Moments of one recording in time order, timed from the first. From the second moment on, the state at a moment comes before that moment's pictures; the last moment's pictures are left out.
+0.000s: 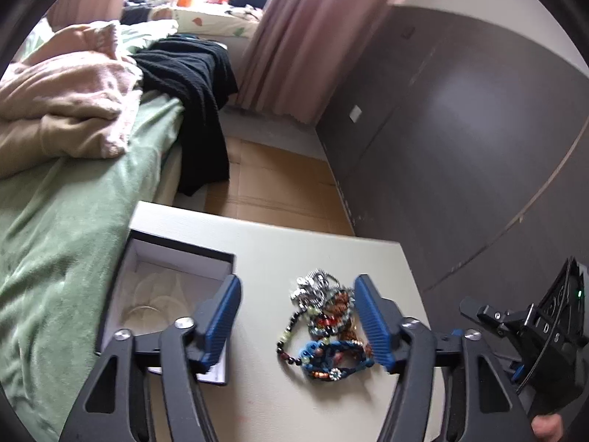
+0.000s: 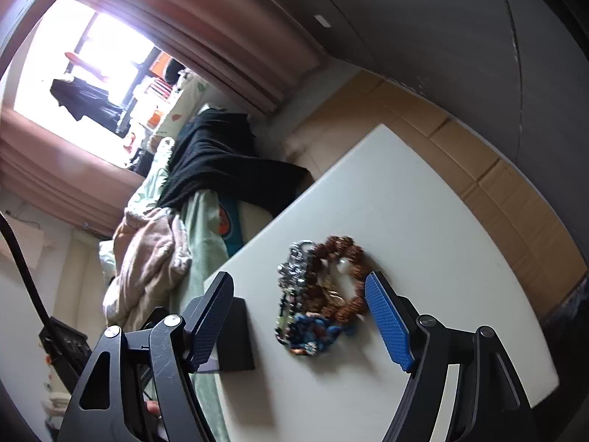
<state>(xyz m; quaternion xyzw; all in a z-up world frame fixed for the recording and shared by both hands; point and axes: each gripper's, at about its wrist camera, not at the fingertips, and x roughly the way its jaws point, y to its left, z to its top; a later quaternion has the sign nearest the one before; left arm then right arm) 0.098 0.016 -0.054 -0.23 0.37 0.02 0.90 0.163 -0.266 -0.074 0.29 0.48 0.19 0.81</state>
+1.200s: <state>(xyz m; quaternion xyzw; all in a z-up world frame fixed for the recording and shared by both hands) 0.130 -0.060 -0.134 -0.09 0.51 -0.04 0.85 0.175 -0.270 -0.102 0.29 0.54 0.22 0.76</state>
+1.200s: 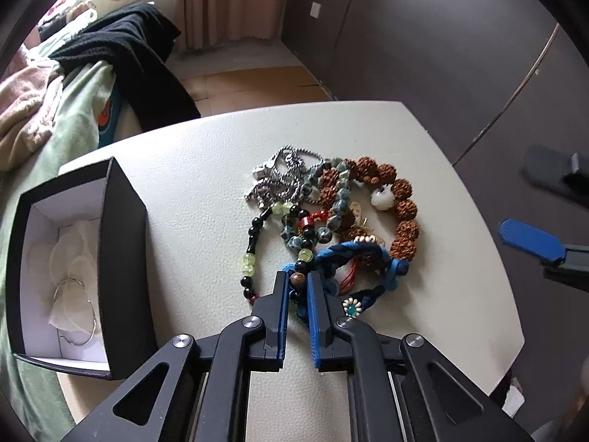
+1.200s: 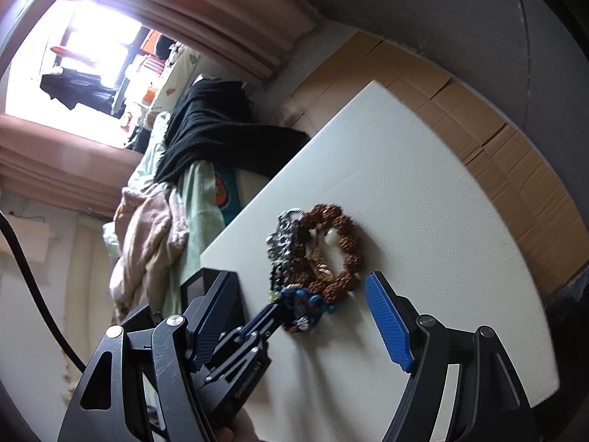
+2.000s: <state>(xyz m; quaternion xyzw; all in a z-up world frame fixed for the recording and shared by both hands) 0.103 0.003 -0.074 -0.19 0.42 -0.02 0.89 0.178 -0.204 -0.164 0.21 0.63 0.20 0.72</state>
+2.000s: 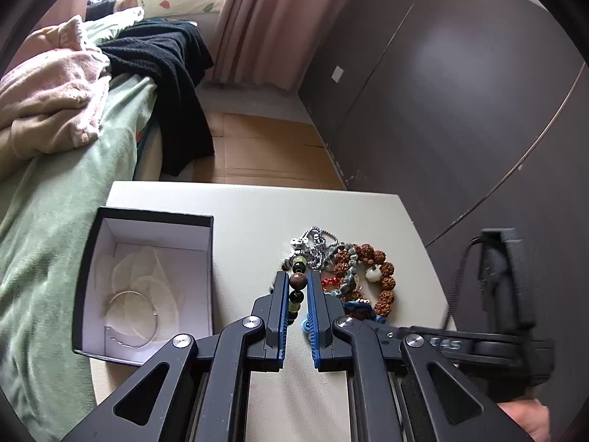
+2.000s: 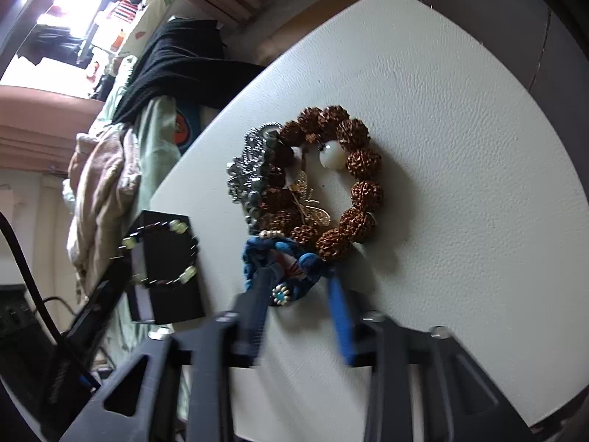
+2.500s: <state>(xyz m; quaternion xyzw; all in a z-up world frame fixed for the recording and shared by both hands) 0.078 0.054 -0.051 -0.25 0.36 0.01 0.90 0.163 -0.191 -0.110 0.26 0.54 0.30 0.75</state>
